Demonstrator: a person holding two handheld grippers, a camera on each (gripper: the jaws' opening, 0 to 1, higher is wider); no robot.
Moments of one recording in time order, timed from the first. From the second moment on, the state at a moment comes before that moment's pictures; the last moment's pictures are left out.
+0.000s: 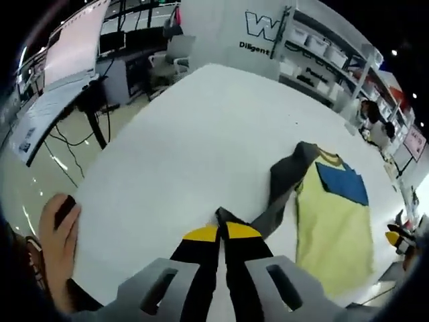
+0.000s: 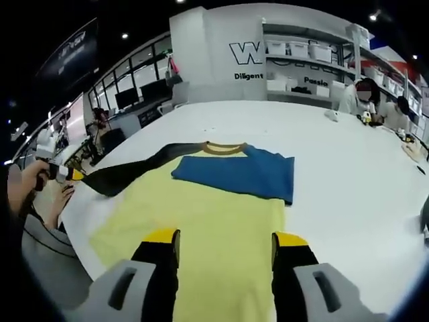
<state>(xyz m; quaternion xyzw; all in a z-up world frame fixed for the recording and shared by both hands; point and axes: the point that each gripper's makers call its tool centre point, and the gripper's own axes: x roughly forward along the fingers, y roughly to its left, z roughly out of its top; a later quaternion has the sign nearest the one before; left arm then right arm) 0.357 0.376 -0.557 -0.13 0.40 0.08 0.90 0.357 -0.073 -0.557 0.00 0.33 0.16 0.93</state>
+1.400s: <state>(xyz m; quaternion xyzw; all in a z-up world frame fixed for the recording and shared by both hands) 0.430 0.456 -0.557 -0.04 0.38 0.10 0.92 0.350 -0.047 -0.545 -0.02 0.31 0.23 0.92</state>
